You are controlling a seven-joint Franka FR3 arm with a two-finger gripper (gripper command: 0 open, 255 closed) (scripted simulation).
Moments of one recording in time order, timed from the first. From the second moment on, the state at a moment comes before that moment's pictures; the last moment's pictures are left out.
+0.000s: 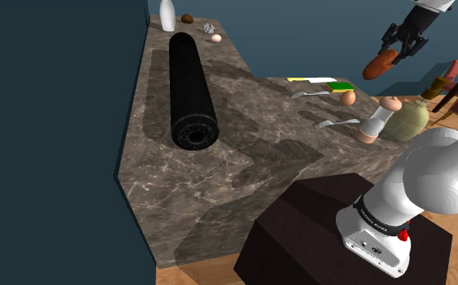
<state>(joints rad) 0.08 -0.40 -0.98 -1.95 -0.19 1.74 -1.88</state>
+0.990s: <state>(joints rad) 0.09 -0.38 -1.04 -2.13 -0.20 1.94 -1.90</state>
